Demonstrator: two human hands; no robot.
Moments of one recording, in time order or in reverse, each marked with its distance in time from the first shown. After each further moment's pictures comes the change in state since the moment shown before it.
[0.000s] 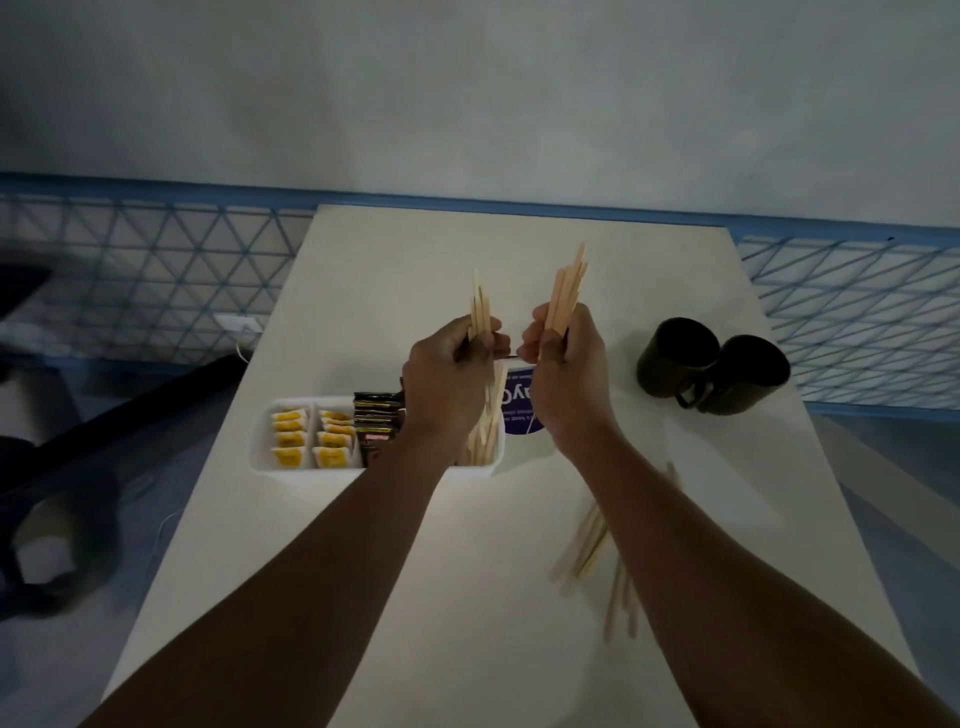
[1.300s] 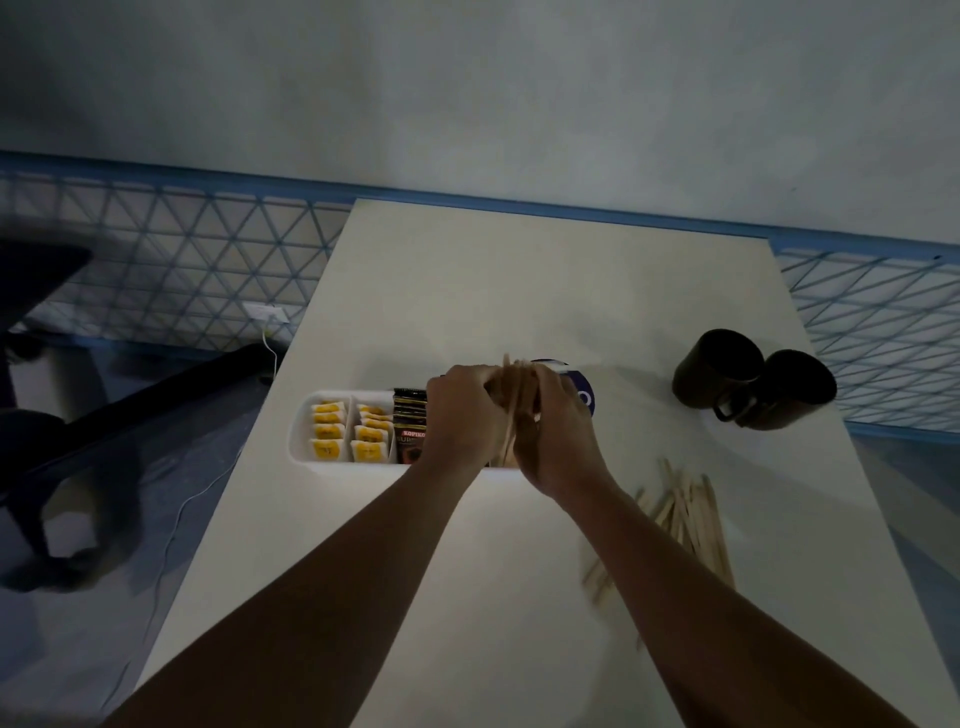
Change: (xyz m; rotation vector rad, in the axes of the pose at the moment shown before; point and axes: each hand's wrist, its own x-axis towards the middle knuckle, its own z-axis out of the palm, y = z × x) left_hand -0.003 -0.027 -0.027 0.534 -0.075 0.098; right_hand -0.039 0.033 0.029 -0.563 -0.315 -0.119
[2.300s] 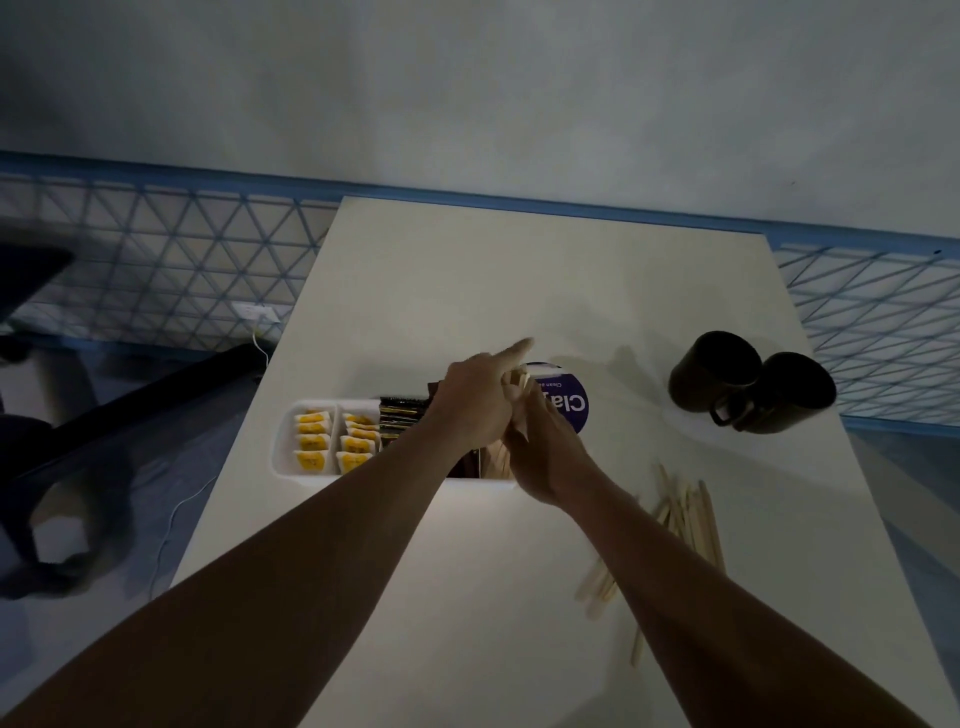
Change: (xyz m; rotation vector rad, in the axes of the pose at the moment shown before) left_hand 0.036 0.001 0.011 0.091 -0.323 0.106; right_hand 0.013 0.013 0.006 0.002 -0.325 0.237
